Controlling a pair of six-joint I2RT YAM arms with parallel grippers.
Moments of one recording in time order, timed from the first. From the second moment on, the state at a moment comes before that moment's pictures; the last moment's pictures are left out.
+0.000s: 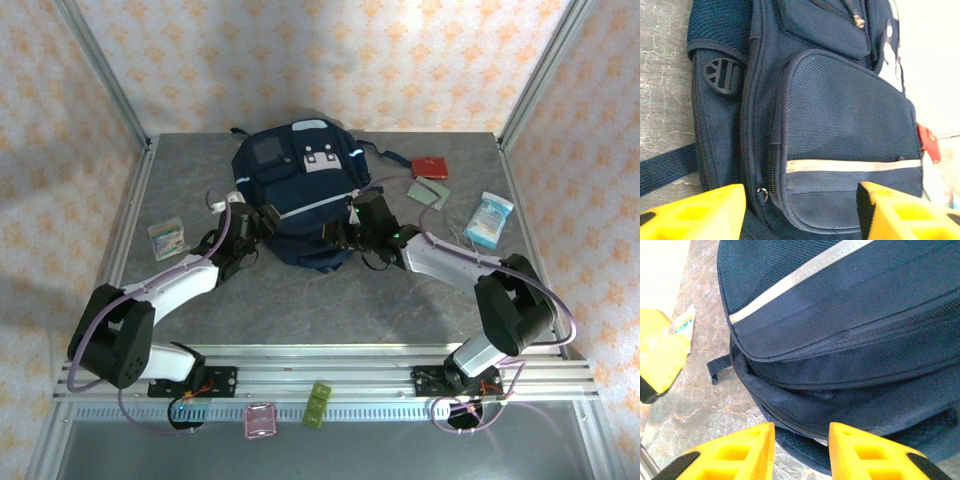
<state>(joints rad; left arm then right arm) -0.37 1.37 0.68 0.11 -0.14 -0.94 0.63 1.56 0.96 -0.10 -0.22 0.68</state>
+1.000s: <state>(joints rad) -0.27 1.56 0.75 0.28 -0.05 -0.80 0.63 1.49 0.87 -0.01 -0.24 0.74</state>
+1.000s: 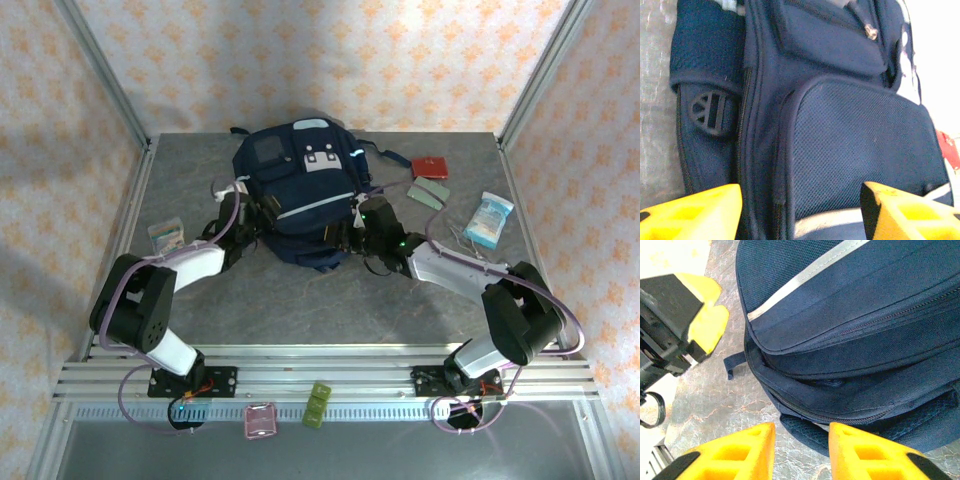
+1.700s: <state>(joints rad) -0.24 1.76 0.86 0.23 0.02 -0.78 0.63 1.49 0.87 -0.01 -0.24 0.74</state>
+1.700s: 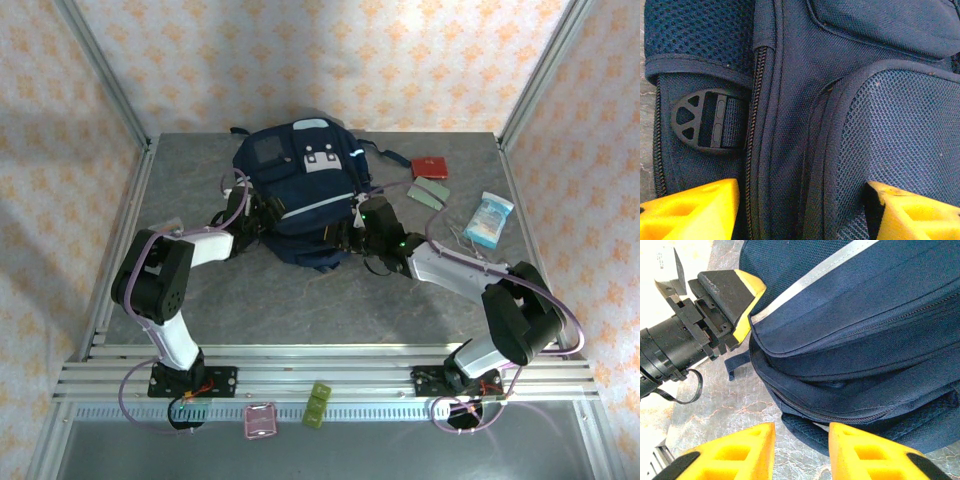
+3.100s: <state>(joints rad) -0.28 1.67 0.94 0.22 0.36 -1.11 0.73 1.70 0.79 0.19 -0.18 0.73</state>
